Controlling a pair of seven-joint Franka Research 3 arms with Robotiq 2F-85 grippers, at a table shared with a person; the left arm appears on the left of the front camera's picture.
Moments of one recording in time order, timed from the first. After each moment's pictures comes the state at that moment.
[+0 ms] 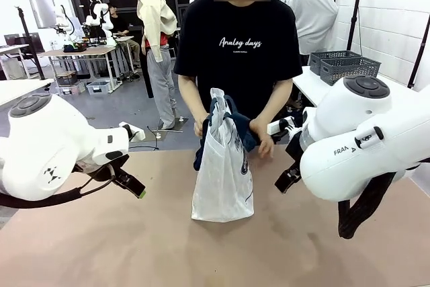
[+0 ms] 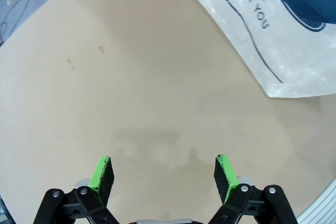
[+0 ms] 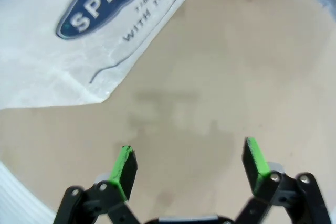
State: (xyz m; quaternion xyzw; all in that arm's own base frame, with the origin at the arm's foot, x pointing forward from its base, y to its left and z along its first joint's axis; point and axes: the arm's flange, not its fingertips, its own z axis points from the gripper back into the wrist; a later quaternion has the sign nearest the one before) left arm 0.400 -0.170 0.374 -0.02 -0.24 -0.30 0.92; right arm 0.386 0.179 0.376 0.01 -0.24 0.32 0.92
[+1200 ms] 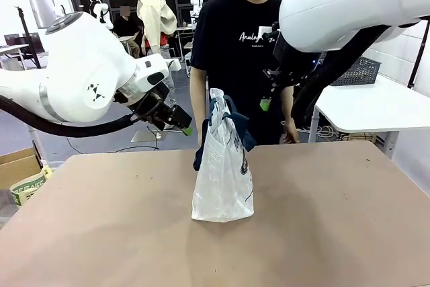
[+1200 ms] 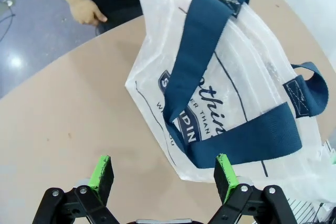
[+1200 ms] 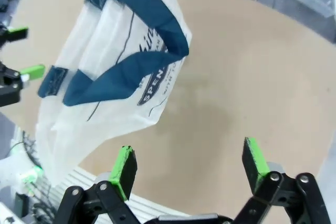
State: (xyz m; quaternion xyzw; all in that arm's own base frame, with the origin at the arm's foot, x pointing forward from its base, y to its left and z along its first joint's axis) left arm 0.441 -0.274 0.507 -0.11 -0.29 -0.27 0.91; right arm 0.419 0.212 0.584 0.04 -0.23 0.21 0.95
